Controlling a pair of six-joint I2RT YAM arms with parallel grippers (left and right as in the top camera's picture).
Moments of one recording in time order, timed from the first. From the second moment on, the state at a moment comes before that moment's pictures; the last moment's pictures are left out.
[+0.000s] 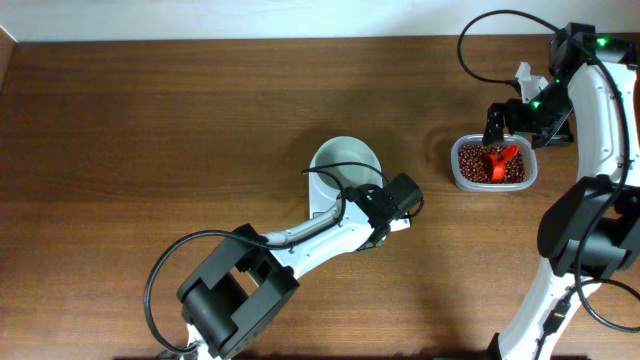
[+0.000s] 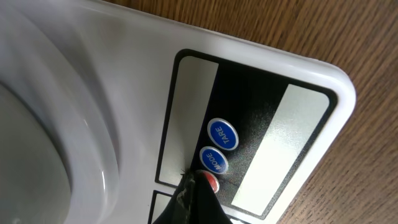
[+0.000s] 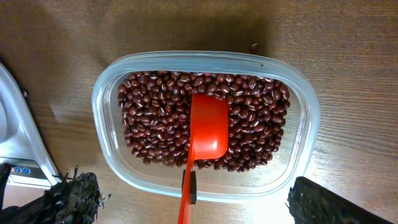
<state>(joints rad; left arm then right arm) -0.88 1.98 1.30 -0.72 -0.31 0.48 -0.20 2.16 2.07 -1.48 -0.15 -0.19</state>
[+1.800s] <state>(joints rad) -0.16 1.66 1.46 -1.14 0.14 -0.08 -0.20 2.16 2.07 -1.48 -0.15 -0.19</state>
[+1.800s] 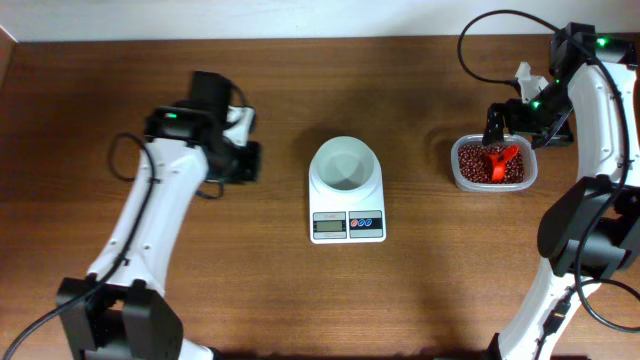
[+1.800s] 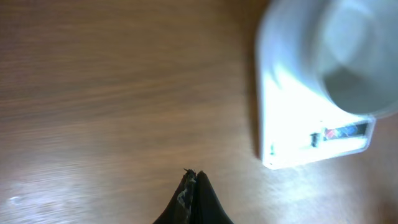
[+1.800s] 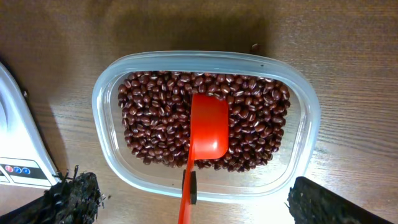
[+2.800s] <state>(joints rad) -0.88 2.04 1.41 -0.76 -0.35 0.24 -0.20 2.16 2.07 -1.48 -0.15 -0.19</state>
